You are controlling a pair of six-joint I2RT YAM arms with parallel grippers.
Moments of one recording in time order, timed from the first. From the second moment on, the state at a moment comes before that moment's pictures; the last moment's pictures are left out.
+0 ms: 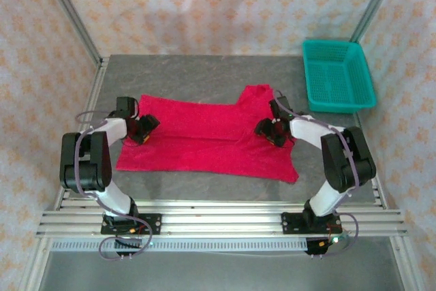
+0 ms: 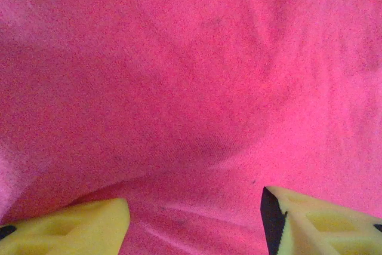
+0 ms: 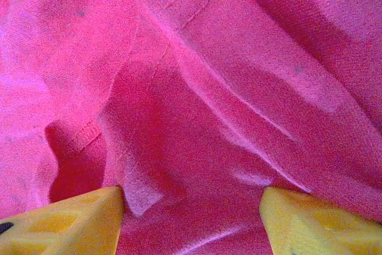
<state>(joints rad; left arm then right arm) 0.14 1.64 0.84 -0.33 0.26 -0.74 0.30 1.66 0.92 -0.44 -0.17 0.78</state>
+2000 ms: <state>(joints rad) 0.16 2.39 2.07 -0.94 0.03 -0.54 0.17 2.64 2.45 -0.91 -0.04 0.55</state>
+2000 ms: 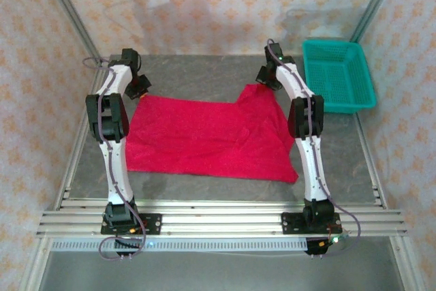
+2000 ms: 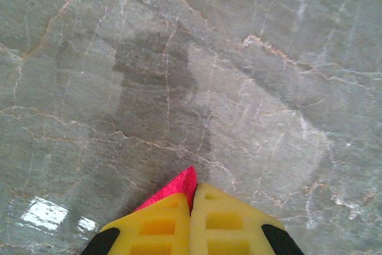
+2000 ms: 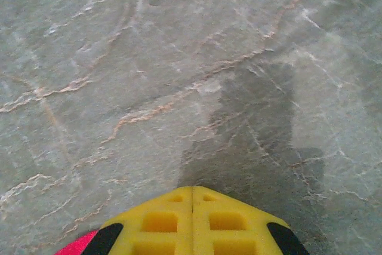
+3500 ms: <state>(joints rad) 0.22 1.72 1.29 -0.80 0.00 -0.55 0.17 1.23 0.98 -0.69 -0.31 0.64</state>
